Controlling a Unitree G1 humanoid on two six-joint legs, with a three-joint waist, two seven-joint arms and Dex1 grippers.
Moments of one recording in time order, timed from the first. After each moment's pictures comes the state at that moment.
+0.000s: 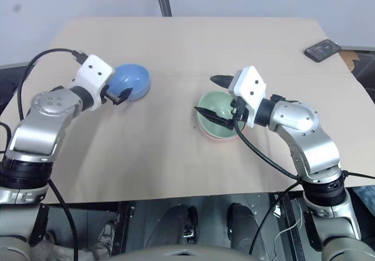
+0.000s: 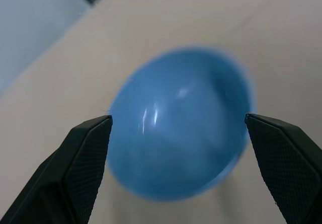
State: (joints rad) left arm -0.56 0.86 -0.09 -0.08 -0.03 0.70 -0.48; right arm -0.50 -0.48 0.07 -0.50 0.32 0.58 0.78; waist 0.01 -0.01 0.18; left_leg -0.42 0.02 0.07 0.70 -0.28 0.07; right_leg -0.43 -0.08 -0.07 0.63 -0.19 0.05
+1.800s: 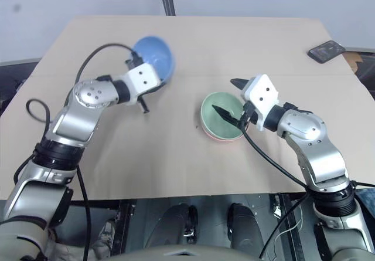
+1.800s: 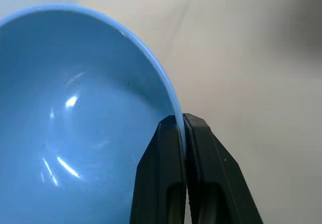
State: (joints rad) left arm -0.76 0.69 -0.21 -0.04 -0.04 0.19 -0.90; right arm -0.36 -0.56 0.01 -0.49 0.28 0.52 0.63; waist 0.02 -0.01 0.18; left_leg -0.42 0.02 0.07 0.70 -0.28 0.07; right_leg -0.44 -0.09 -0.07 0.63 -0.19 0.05
